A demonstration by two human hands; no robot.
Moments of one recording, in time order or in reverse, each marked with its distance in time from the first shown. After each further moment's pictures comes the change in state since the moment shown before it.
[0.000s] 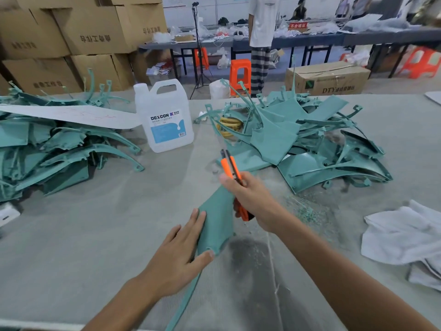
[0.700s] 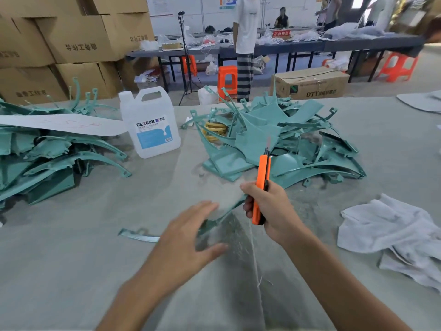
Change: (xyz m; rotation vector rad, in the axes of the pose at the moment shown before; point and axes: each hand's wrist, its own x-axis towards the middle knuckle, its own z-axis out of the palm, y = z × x) left_hand 0.001 0.088 -0.049 -0.178 0.236 0.067; right_hand -0.057 -0.012 -0.038 0.313 0.248 0.017
